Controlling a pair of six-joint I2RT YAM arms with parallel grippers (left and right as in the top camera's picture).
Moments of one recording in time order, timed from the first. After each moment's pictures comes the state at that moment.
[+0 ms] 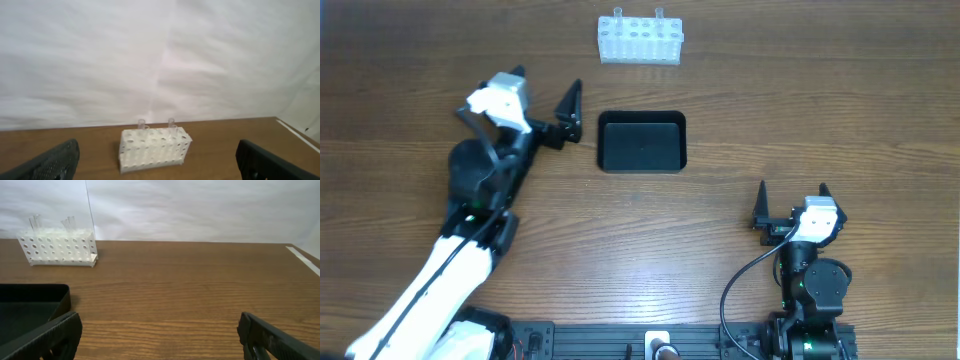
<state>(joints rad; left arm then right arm) -0.30 1.19 0.57 0.67 0.07 -0.20 -0.01 0.01 0.01 -0.07 0.05 -0.03</state>
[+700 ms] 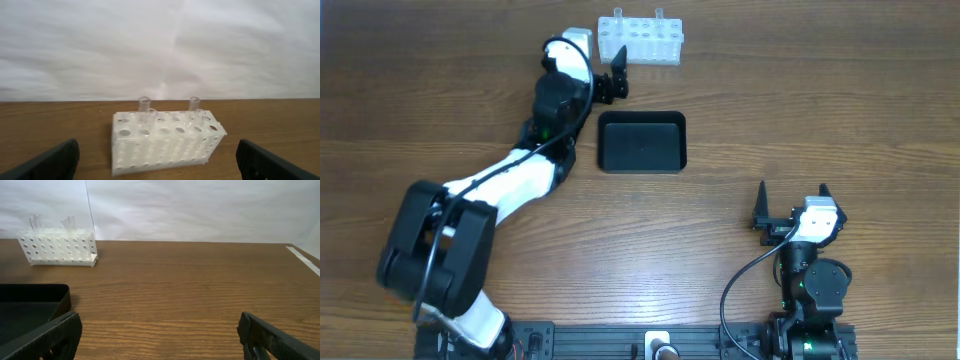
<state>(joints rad) -0.40 1.83 0.94 0.77 -0.09 -0.20 -0.01 0.01 0.01 -0.07 0.05 -0.03</state>
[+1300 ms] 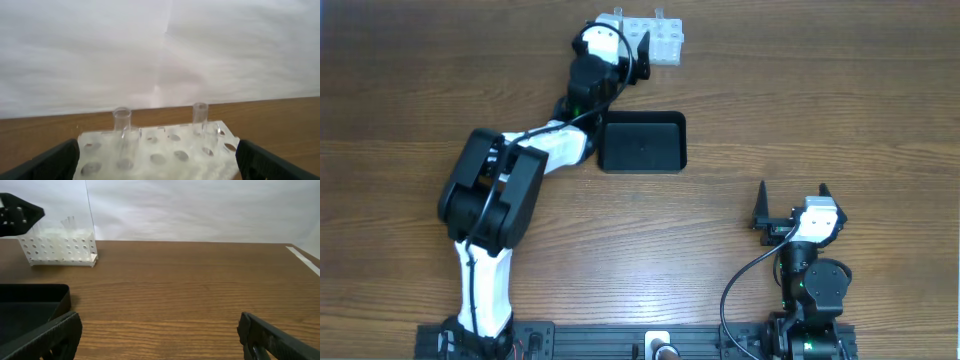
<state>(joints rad) -0.42 2.18 1.23 0.86 -0.11 -0.14 -0.01 0.01 0.01 -0.07 0.05 -0.03</state>
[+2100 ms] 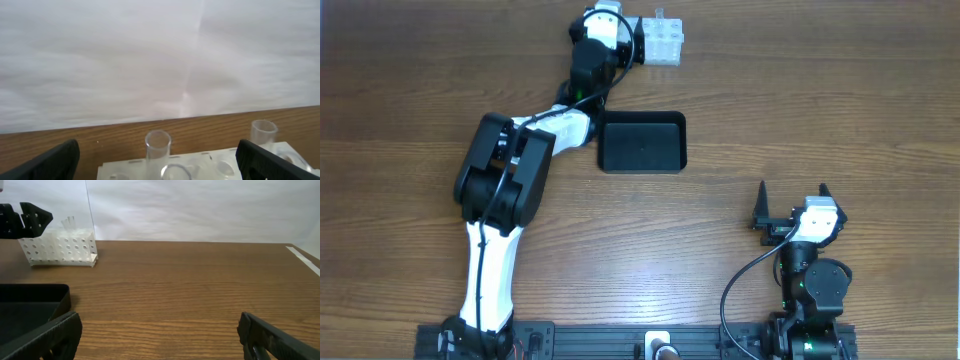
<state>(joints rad) -0.38 2.33 1.42 0.82 -0.15 -0.08 -0.01 0.01 0.01 -0.07 0.05 -0.03</state>
